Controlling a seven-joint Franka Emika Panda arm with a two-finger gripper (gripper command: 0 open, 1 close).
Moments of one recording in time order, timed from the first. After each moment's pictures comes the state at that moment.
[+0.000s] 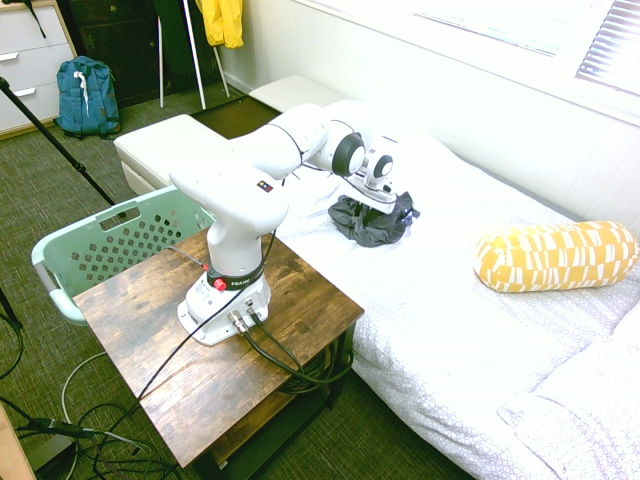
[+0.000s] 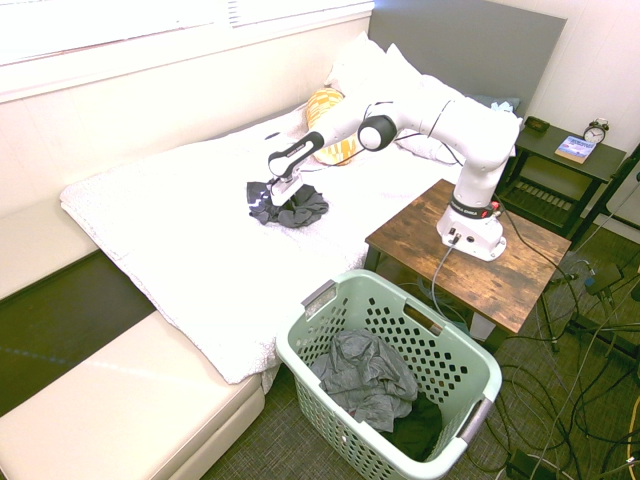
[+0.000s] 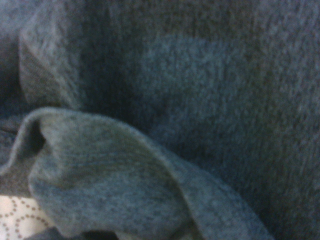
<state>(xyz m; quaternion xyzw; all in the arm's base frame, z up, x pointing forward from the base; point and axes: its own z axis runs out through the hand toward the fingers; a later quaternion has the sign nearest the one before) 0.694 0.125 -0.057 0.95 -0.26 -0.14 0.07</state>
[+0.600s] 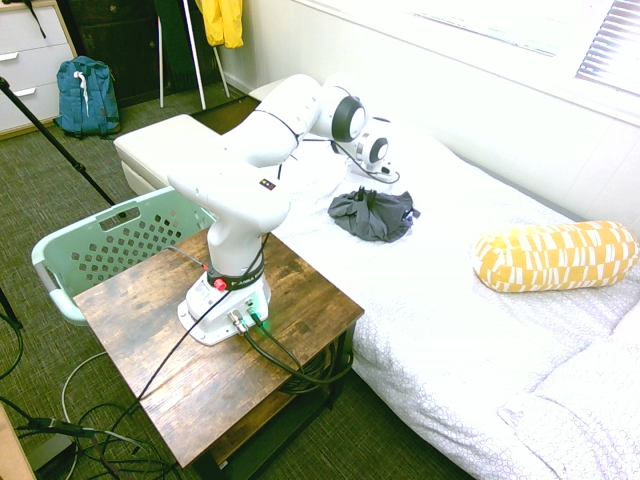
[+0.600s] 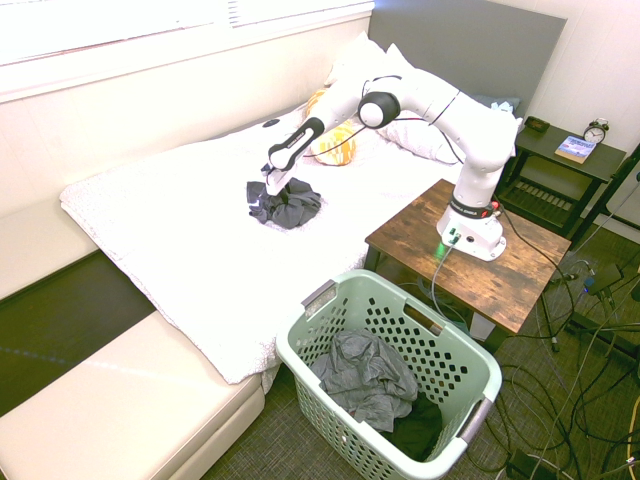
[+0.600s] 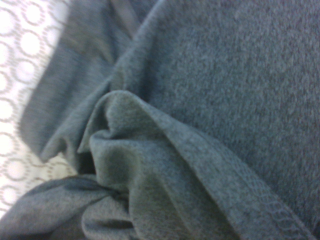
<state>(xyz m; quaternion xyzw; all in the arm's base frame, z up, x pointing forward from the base) 0.688 0.174 0.027 0.97 -0.24 -0.02 0.06</state>
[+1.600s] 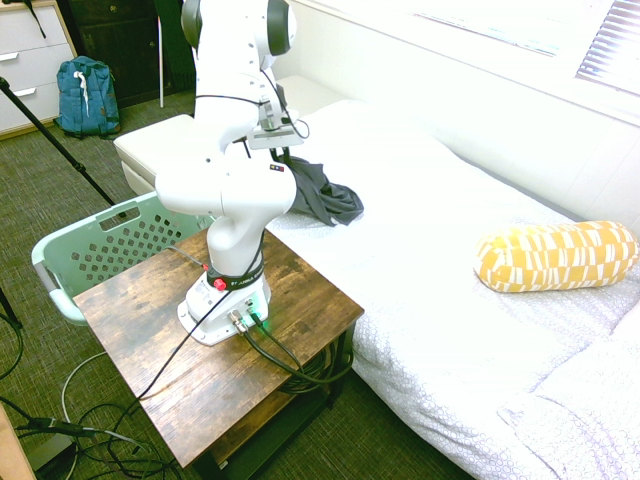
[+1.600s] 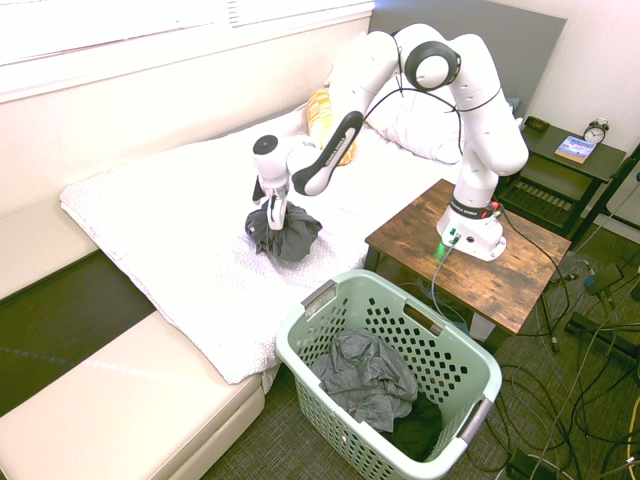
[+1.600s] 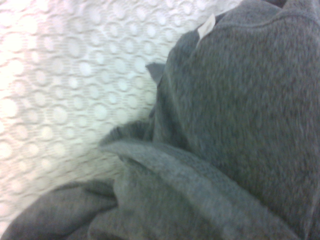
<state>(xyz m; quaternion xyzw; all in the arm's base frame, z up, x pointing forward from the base) 0.385 0.428 0.156 0.99 -0.07 0.07 0.13</state>
